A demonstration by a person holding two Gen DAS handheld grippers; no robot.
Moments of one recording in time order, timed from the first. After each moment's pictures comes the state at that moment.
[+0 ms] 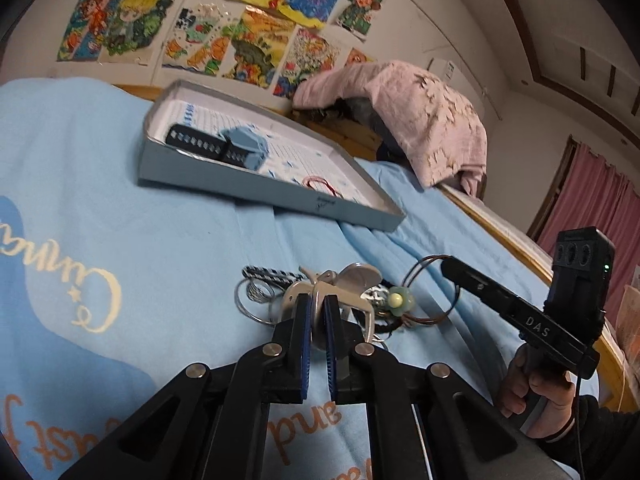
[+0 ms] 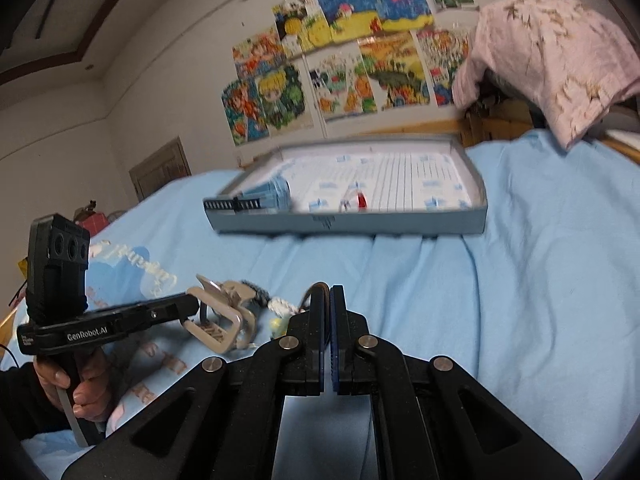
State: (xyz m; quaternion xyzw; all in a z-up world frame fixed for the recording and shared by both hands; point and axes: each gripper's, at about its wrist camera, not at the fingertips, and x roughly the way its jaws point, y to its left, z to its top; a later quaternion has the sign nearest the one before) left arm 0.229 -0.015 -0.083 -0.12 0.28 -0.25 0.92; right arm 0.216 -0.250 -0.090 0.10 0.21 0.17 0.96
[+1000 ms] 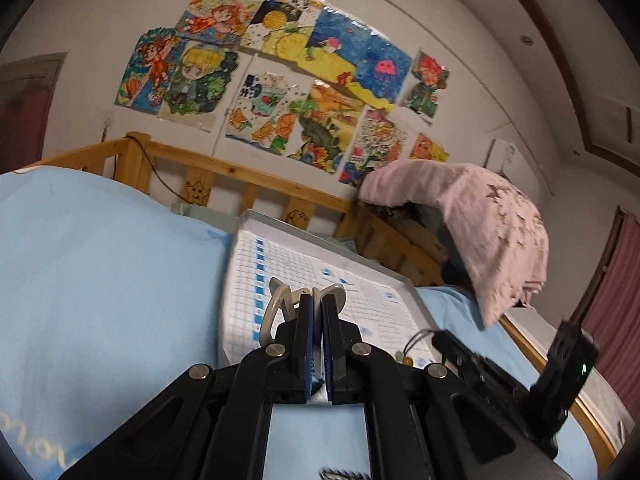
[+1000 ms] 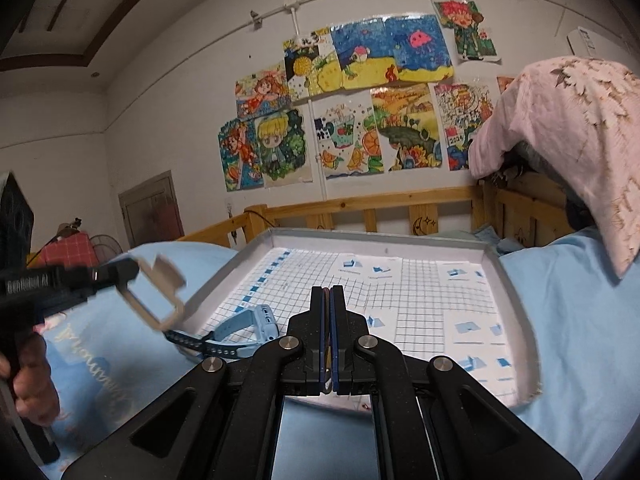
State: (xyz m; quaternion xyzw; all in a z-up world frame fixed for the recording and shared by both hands) left arm 0.340 0.037 0.012 -0.17 0.20 -0.12 0.96; right arm 0.337 -0.200 -0.024 0.07 0.13 0.15 0.98
